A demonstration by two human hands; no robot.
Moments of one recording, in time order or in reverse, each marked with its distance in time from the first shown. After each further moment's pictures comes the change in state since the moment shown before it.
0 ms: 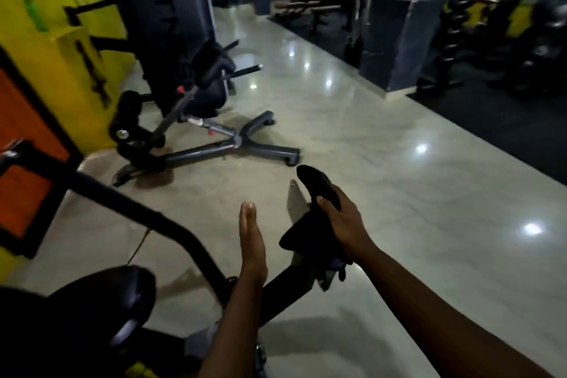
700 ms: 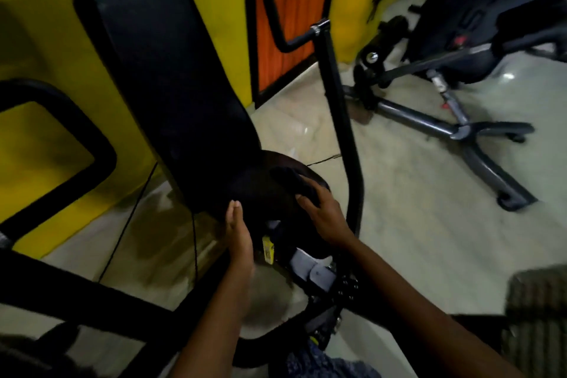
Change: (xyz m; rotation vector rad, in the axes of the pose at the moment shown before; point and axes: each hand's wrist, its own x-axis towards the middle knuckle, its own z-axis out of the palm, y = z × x) left_hand -0.013 -0.031 -0.364 -0.184 1.029 -0.040; right_hand -0.063 -0.014 0.392 -0.236 -1.075 -0.362
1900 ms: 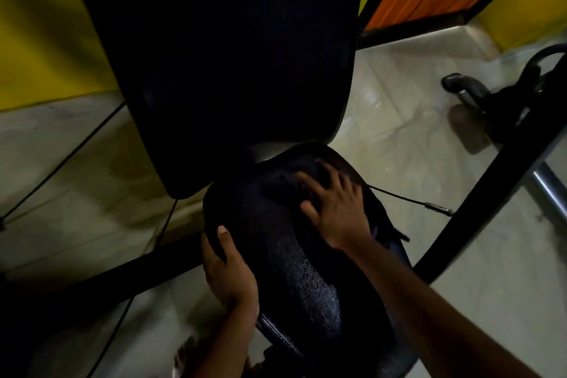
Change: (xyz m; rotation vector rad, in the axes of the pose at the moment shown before) left_hand 0.230 -0.138 0.052 0.009 0.776 -0.295; right_hand 0.320 0.165 0.145 -0.986 -0.390 -0.459
